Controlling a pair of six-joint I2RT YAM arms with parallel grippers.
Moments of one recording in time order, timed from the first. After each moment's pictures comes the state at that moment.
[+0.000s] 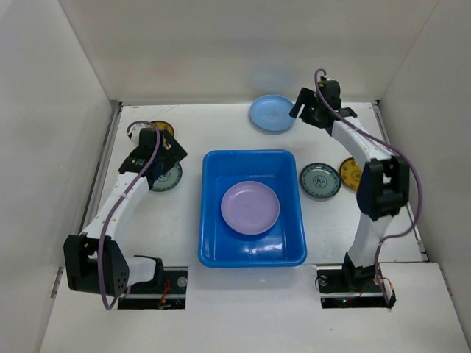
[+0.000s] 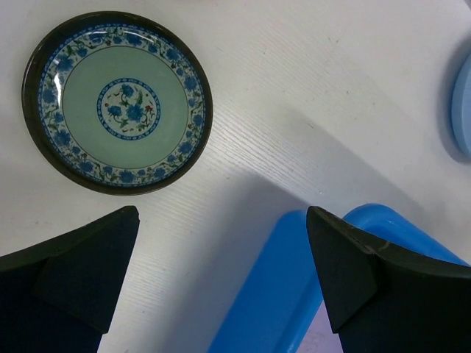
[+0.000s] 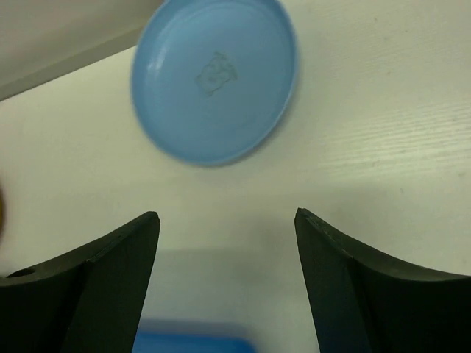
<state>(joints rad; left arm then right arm) -0.16 1.26 1.00 -0.51 -0.20 -0.76 0.20 1.87 1.63 -0.33 0.03 0.49</state>
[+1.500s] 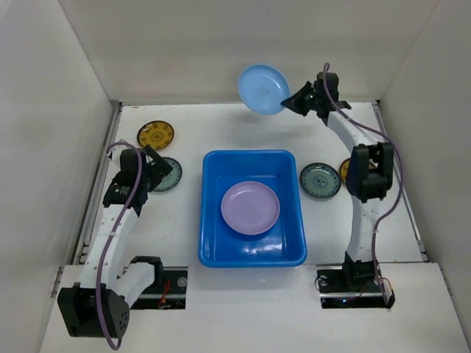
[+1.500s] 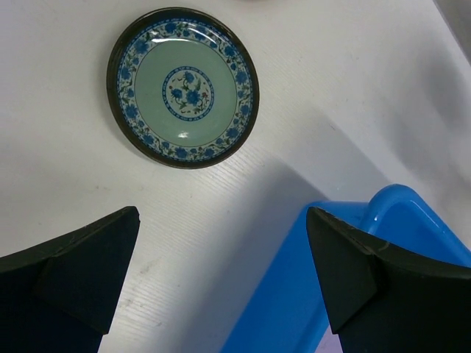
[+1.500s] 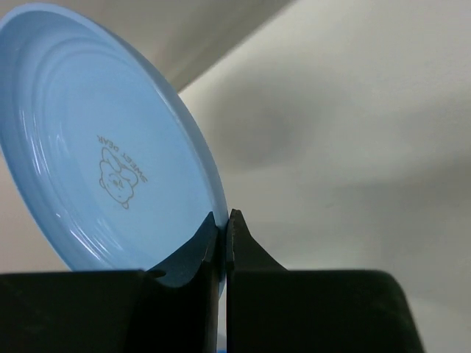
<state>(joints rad) -0.06 0.95 0.82 -0.57 -0.19 -0.76 0.12 2.29 1.96 -0.21 -0.35 0.92</state>
